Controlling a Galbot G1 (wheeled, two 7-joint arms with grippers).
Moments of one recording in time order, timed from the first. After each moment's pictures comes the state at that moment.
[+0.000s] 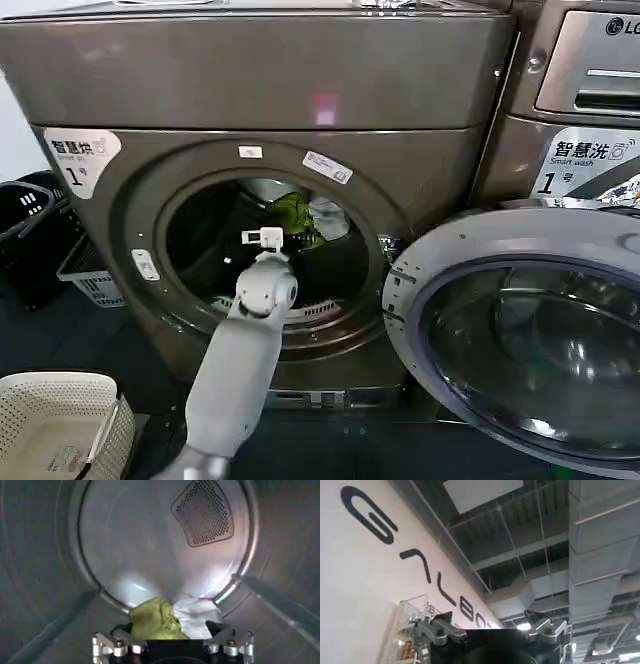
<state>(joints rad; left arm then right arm) 0.48 -1.59 -0.28 -1.40 -0.15 0.64 -0.29 -1.94 1.05 2.62 2.16 1.12 -0.24 0.29</state>
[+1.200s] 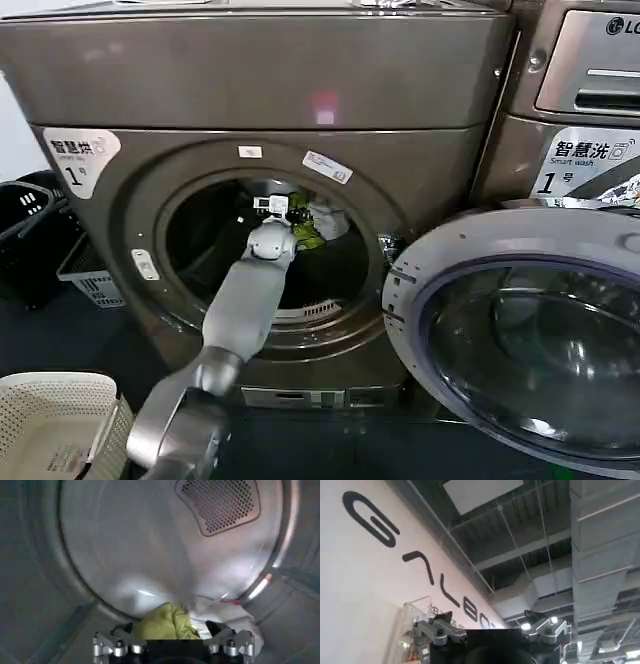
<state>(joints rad) 0.11 -1.61 -0.29 -0.74 -0.07 0.42 -0.18 -1.93 1.03 2.61 2.15 1.13 -0.24 0.28</state>
